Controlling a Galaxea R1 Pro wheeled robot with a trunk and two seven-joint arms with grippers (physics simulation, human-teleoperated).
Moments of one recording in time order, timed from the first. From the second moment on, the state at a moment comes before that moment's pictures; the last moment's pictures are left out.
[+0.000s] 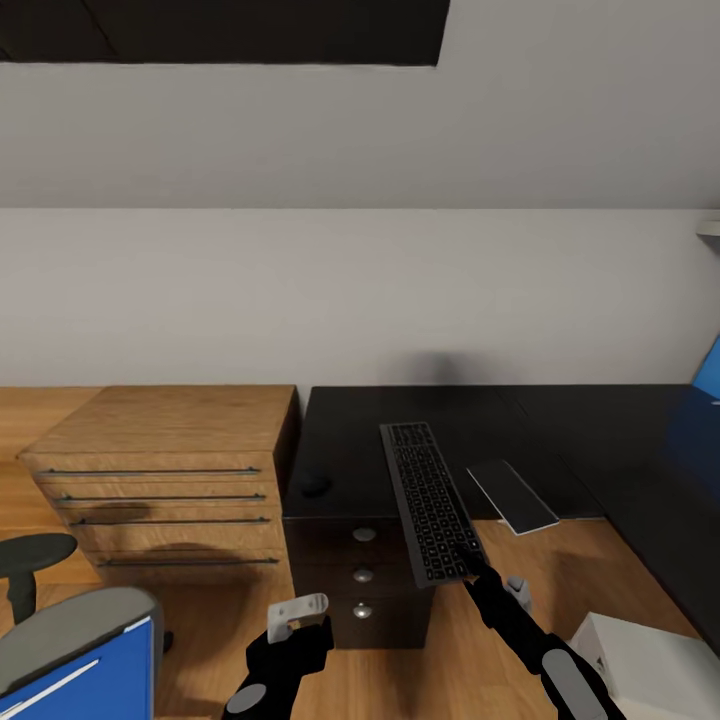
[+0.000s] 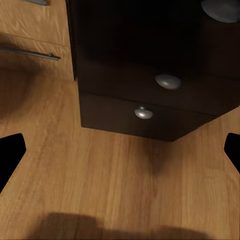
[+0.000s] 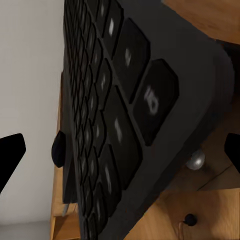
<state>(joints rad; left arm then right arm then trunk) -0.04 -0.02 -0.55 -1.53 0.58 0.42 0.73 -0.35 -0.04 -0.20 -0.67 -0.99 0.36 0.56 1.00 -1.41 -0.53</state>
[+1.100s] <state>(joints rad) -0.04 -0.02 -0.55 -1.53 0.58 0.42 0.74 -0.35 -0.04 -0.19 -0.69 -0.99 0.36 0.56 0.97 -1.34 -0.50</state>
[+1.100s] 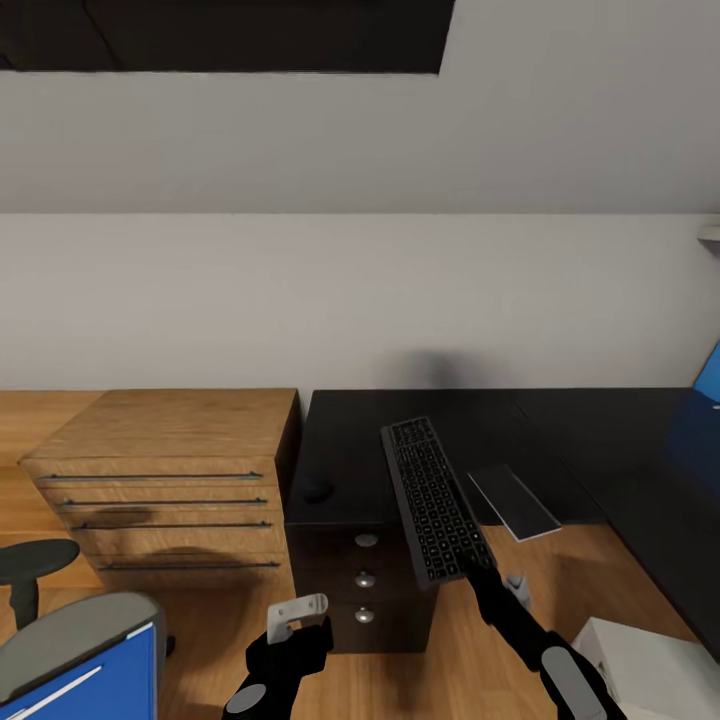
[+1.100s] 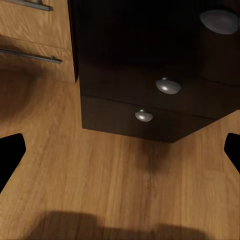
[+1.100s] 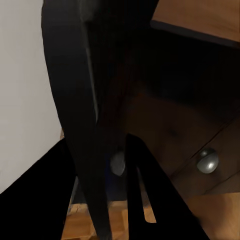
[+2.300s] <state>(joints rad) -0.04 -0.02 -0.55 -1.53 0.58 0.42 0.74 -0.01 0.03 -0.10 -1.53 -1.02 0.43 0.35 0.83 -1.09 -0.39</state>
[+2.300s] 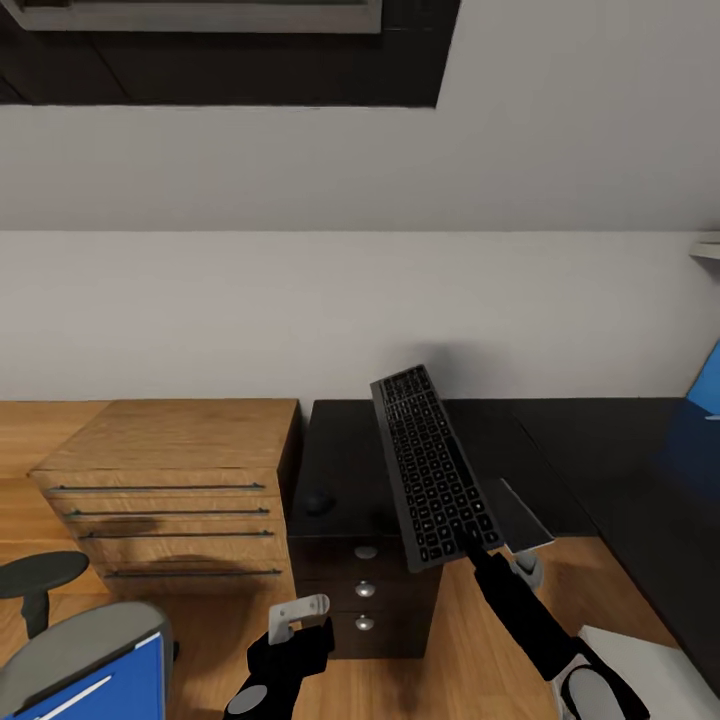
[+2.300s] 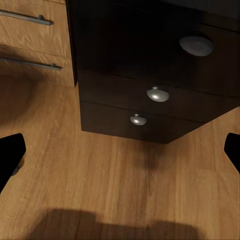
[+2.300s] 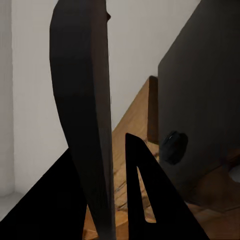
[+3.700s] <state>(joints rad) -0.04 -0.02 -0.56 -1.51 0.58 0.43 0.73 0.01 0.00 -0.14 -1.46 -1.25 0.57 0.44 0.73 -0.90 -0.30</state>
